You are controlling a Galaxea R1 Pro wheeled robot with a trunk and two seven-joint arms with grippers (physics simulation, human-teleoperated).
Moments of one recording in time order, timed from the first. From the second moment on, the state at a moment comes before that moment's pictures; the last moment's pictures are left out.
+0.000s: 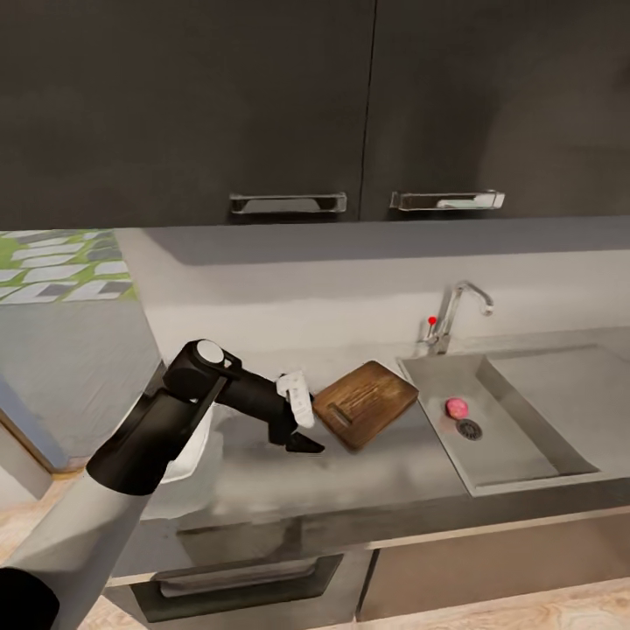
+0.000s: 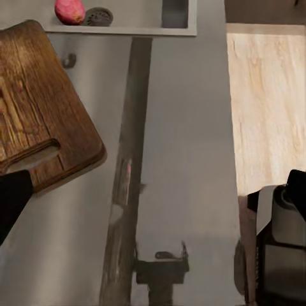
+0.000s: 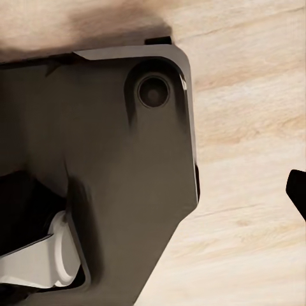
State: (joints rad) left arm -0.88 0.09 -0.46 -1.54 -0.49 0.84 -1.45; right arm -0.08 -0.04 0.13 -0.17 -0.27 0.03 0.02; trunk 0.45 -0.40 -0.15
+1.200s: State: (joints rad) left arm -0.88 0.06 -0.68 -1.54 -0.58 0.83 -1.45; right arm -0.08 -0.04 0.13 -0.17 -0.27 0.03 0.02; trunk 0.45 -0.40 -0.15
